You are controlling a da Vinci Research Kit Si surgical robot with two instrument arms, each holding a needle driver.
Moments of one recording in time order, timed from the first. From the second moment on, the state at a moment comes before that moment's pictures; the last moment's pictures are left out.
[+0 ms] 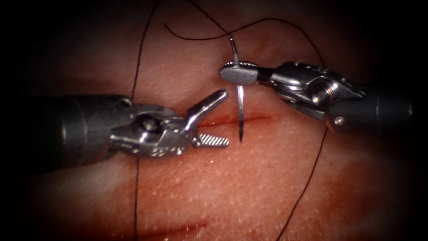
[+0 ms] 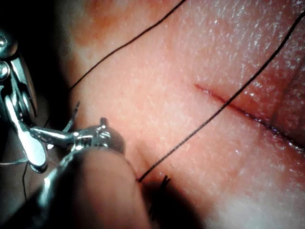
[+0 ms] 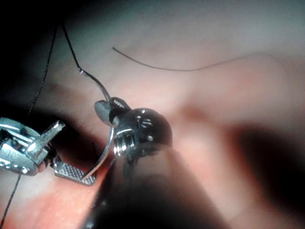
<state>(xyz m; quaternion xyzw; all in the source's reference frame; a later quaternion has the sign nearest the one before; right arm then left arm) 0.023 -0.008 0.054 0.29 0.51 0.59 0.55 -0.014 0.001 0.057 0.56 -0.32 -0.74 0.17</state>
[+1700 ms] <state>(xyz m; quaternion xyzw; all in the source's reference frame) 0.022 -0.008 0.054 0.38 0.48 0.55 0.57 -0.014 0.001 0.058 0.52 -0.30 -0.78 0.20</state>
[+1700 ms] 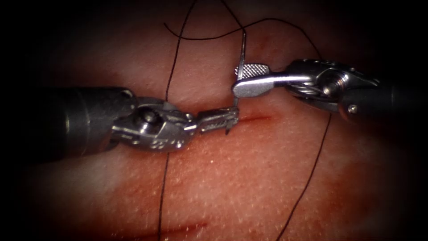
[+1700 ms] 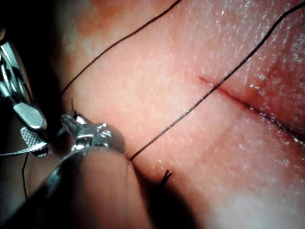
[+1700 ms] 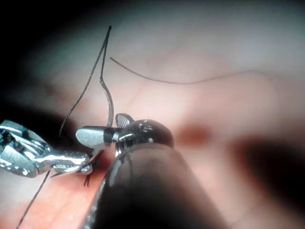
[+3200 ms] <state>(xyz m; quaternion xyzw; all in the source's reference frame) 0.024 -0.007 0.055 0.32 0.46 0.65 0.51 -0.015 0.001 0.056 0.56 -0.29 -0.77 0.10</state>
